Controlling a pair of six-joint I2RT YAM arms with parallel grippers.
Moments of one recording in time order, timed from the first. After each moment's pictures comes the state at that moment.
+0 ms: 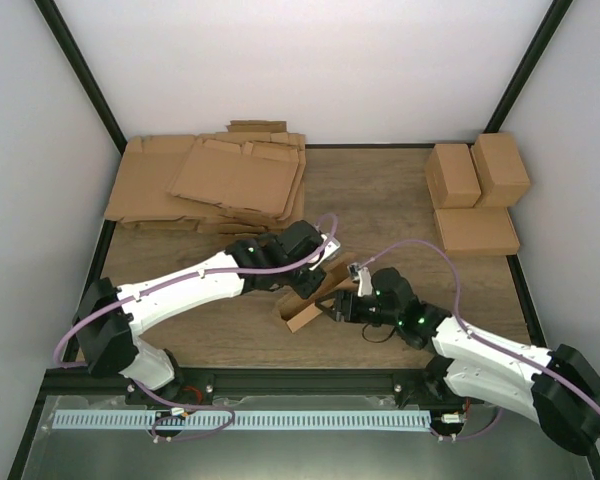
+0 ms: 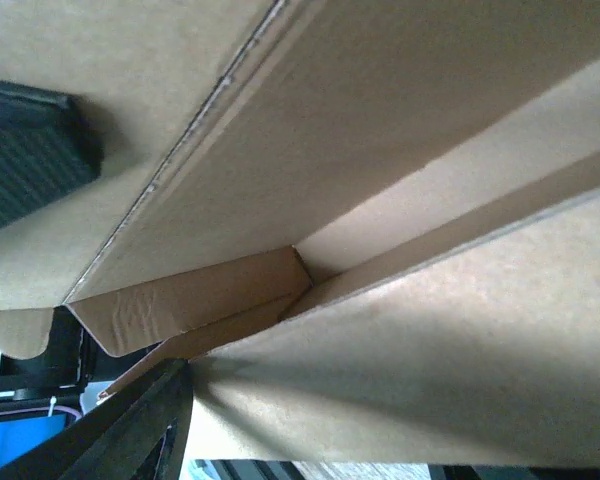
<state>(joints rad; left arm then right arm) -1.01 1.52 1.23 -0.65 -0.02 -0.13 0.79 0.93 0.33 0.08 -0.37 0.88</state>
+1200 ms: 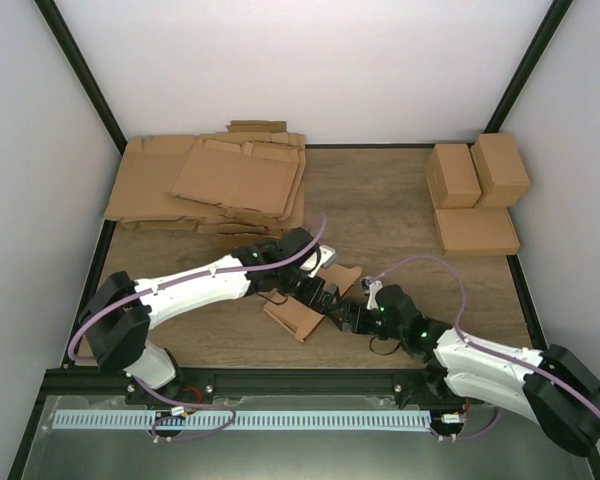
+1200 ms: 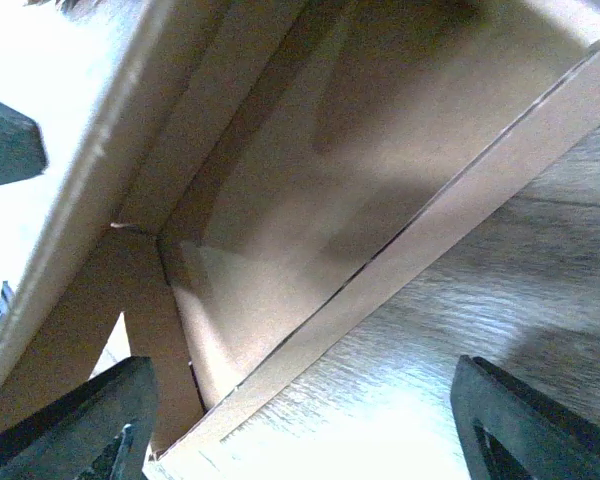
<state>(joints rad) -0.96 1.57 1.10 -0.50 0.29 -0.39 0.79 0.95 0.12 0.23 -0.23 0.88</state>
